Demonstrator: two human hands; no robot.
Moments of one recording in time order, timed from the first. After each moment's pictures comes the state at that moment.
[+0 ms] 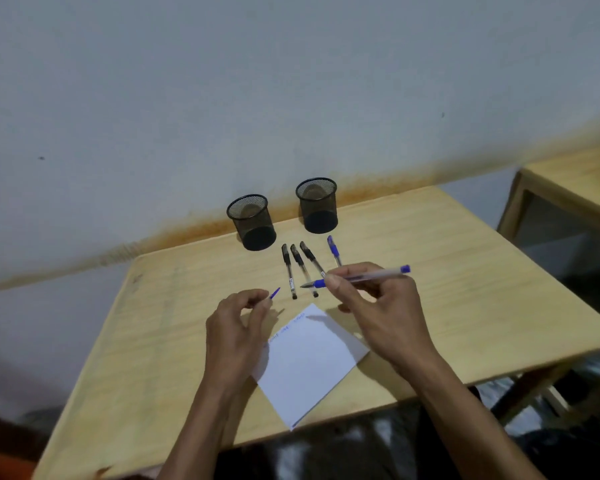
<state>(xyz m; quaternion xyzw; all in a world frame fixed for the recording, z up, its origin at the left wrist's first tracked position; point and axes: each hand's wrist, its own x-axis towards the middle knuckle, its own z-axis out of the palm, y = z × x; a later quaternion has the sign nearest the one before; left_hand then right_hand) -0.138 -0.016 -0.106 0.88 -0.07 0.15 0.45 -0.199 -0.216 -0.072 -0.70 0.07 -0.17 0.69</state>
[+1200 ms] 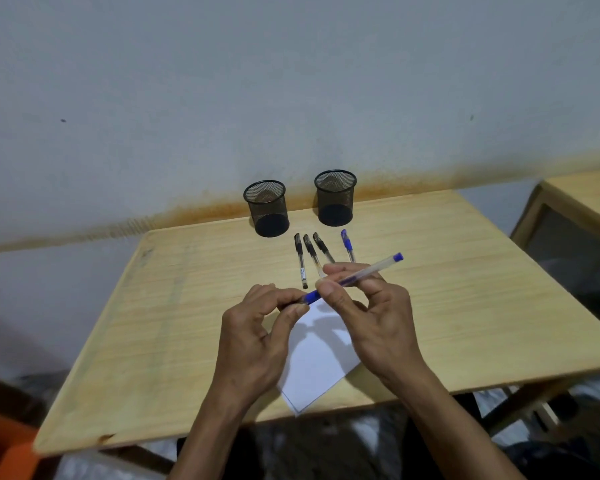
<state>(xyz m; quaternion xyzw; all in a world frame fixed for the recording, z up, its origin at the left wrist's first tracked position) -0.179 -0.018 -0.082 0.82 -0.21 0.18 0.50 -0.204 -0.180 -0.072 -0.71 0.00 -0.20 0.68</state>
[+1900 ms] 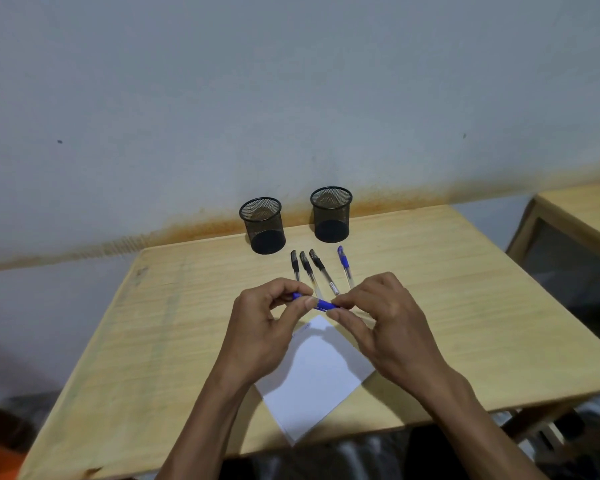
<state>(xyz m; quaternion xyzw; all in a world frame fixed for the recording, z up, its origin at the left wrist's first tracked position) -0.142 -0.035 -0.065 0.82 -0.19 0.08 0.53 -0.176 -0.227 -0.099 -0.89 -0.12 -0.34 0.28</state>
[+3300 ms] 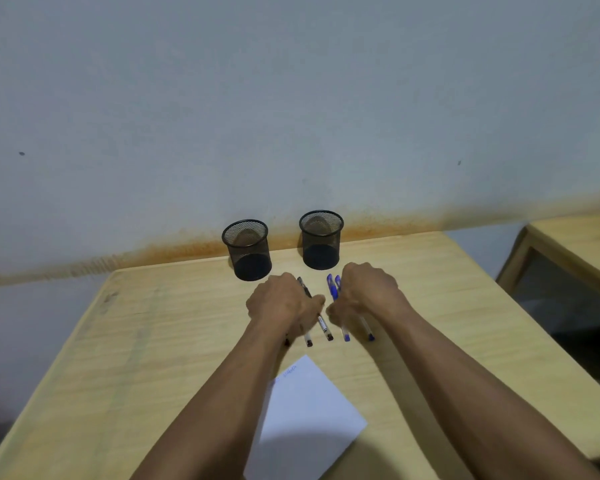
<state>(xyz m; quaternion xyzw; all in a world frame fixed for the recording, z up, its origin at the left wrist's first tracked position) -0.011 -0.115 -0.084 0.99 0.00 -0.06 0.12 -0.032 -0.254 -0.068 -0.98 0.12 0.09 0.11</state>
